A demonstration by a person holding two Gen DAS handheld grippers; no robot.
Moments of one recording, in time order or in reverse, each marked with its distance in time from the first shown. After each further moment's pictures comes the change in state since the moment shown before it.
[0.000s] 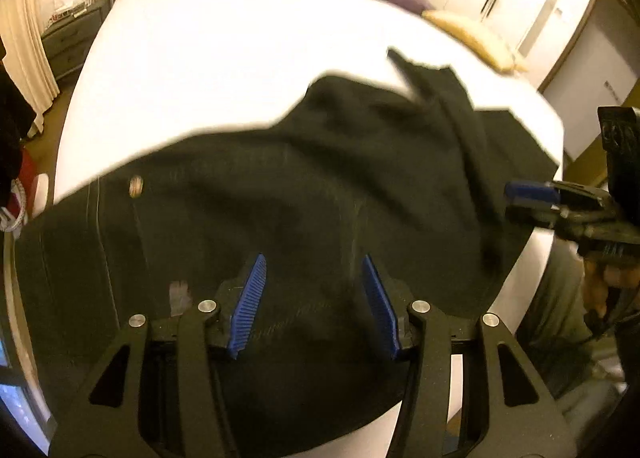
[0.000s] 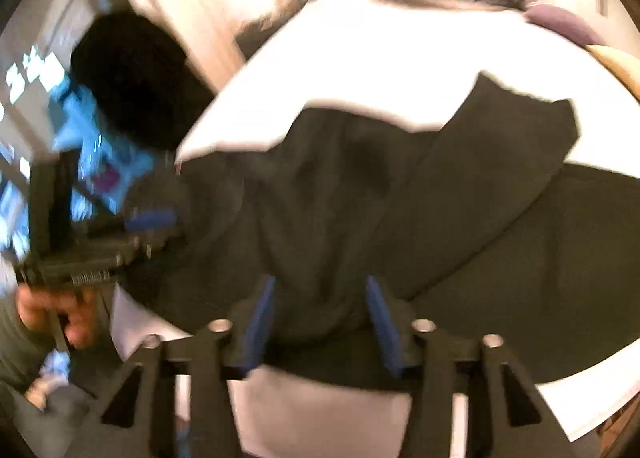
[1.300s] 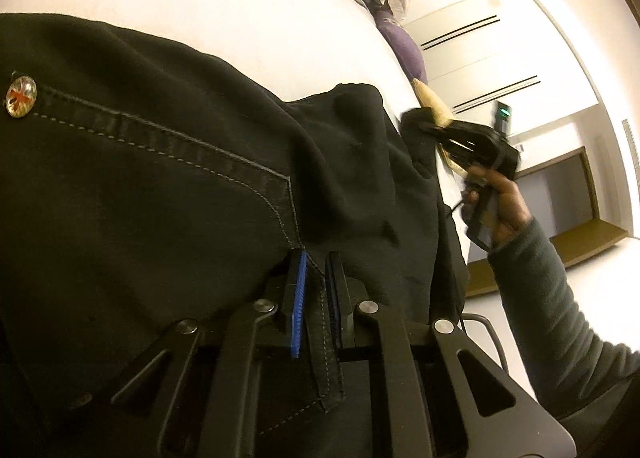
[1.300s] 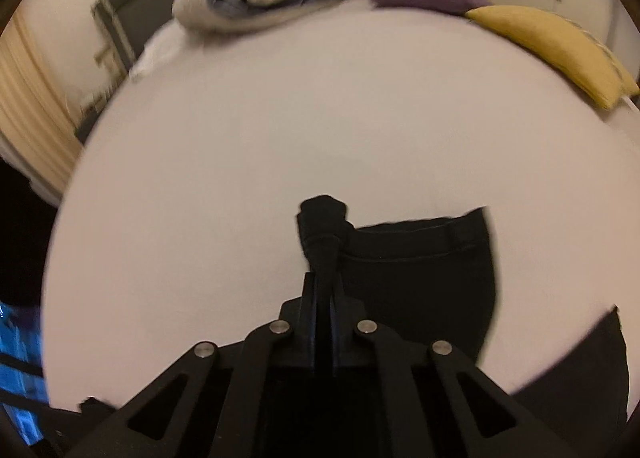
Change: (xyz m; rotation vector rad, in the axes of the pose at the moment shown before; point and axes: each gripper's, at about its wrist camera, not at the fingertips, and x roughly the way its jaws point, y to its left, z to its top) left arm 0.109 0.082 0.005 -0.500 0.006 -0.471; right arm 0.097 -0.177 0.158 0.355 -0.060 -0.304
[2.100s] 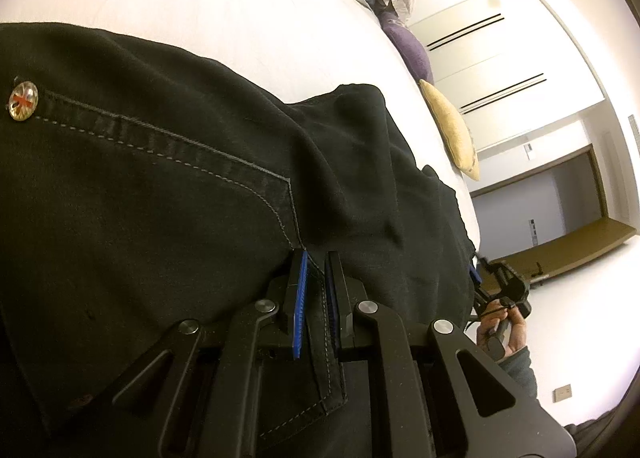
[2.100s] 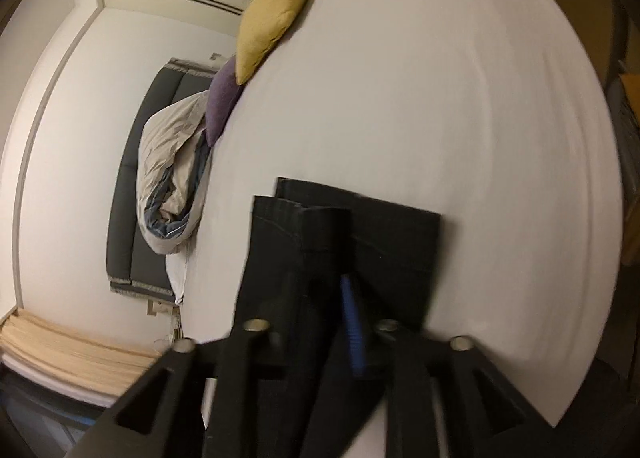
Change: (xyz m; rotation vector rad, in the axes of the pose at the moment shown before) left arm -0.003 -0.021 -0.007 0.015 -0.003 0.027; right arm -0.121 -0.271 -0.203 0.883 -0.251 0.286
